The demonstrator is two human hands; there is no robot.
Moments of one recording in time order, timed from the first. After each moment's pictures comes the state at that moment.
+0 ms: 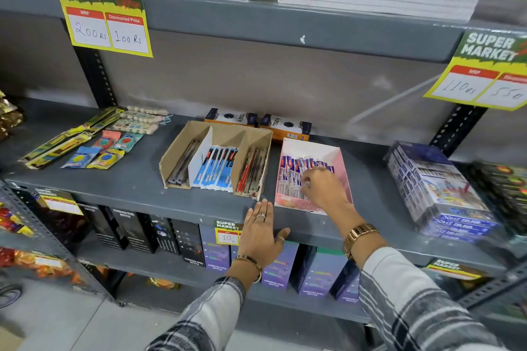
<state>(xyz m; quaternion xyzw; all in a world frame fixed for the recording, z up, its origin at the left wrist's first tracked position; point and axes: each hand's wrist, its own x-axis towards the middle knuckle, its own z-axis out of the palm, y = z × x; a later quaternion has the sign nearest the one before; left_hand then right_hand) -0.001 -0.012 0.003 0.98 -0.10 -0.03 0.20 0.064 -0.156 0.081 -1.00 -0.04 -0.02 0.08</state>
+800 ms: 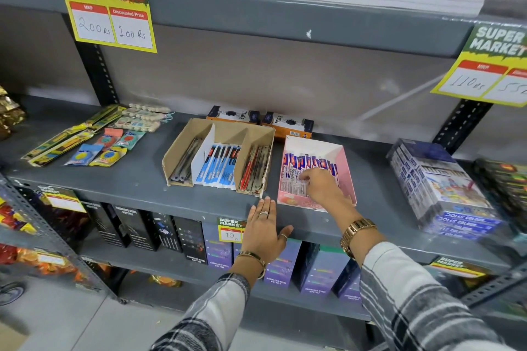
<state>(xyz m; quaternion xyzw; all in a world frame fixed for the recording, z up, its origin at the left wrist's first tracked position) -0.002 -0.010 0.005 0.97 -0.10 -0.03 0.22 0.072 -0.147 0.068 -0.98 0.01 0.03 0.20</state>
